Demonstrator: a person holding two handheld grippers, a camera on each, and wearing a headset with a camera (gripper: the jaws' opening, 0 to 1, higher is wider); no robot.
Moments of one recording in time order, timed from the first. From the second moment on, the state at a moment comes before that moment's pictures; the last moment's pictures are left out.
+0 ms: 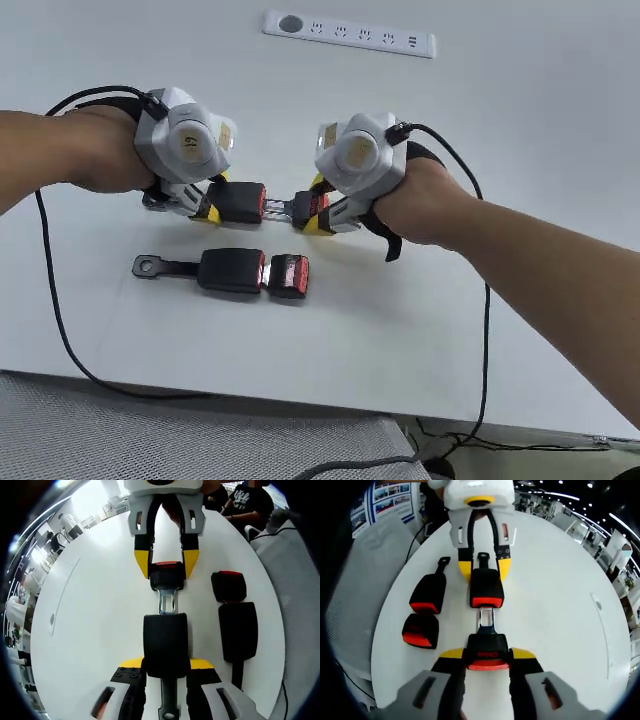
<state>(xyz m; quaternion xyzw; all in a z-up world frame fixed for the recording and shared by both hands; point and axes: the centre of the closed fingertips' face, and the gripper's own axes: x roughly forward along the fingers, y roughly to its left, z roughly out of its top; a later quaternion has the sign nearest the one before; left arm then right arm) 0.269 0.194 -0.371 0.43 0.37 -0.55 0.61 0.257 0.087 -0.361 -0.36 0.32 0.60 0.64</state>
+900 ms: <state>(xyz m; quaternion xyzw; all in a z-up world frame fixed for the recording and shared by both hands) 0.263 0.190 -0.366 0.45 0.36 -0.56 0.60 0.250 -0.033 -0.369 -0.40 0.38 0.55 0.63</state>
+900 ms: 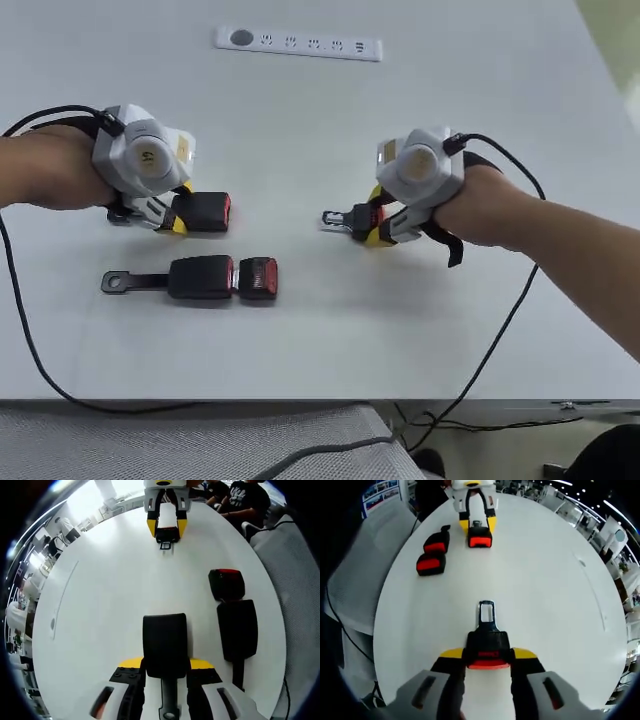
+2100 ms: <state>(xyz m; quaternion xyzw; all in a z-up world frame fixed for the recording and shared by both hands) 0.171 0.244 -0.291 0.36 0.35 -0.44 0.75 0.175 -0.043 -0.302 -0.29 0.33 0.47 0.76</state>
